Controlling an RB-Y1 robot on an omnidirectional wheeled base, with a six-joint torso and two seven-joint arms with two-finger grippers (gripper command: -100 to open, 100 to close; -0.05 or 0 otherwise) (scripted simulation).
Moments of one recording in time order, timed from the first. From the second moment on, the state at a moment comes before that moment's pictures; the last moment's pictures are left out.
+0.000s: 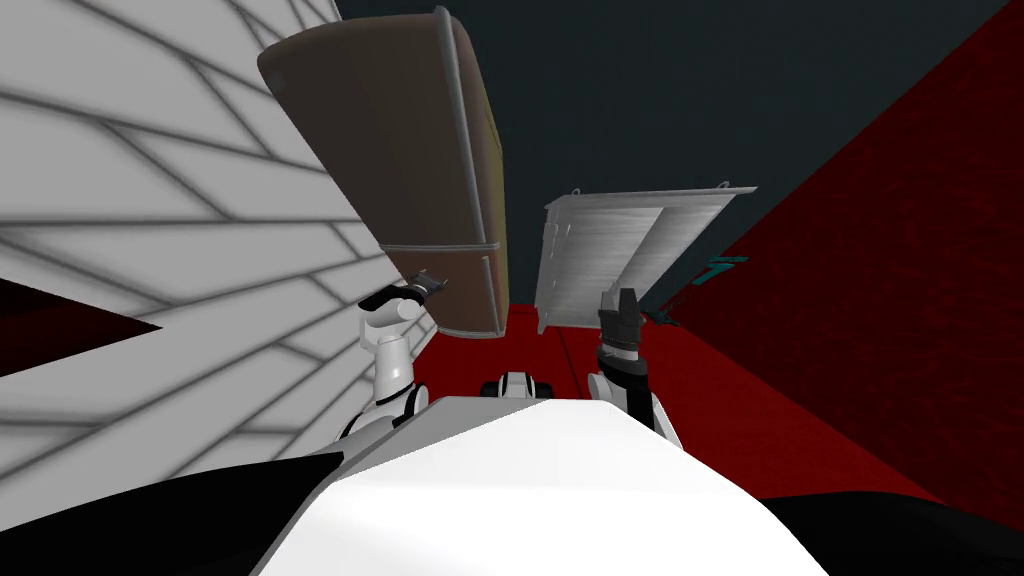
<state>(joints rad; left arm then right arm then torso) -0.27 0.31 0.51 -1.99 0.48 0.84 0.66 0.51 0.01 -0.04 -2.29 0.09 -0.65 0.14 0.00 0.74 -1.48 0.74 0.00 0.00</state>
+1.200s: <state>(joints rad) -0.34 0.30 0.54 -1.94 0.44 0.91 0.72 0.51 0.01 -0.04 -2.29 0.09 -0.65 0.14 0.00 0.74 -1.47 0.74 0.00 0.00</state>
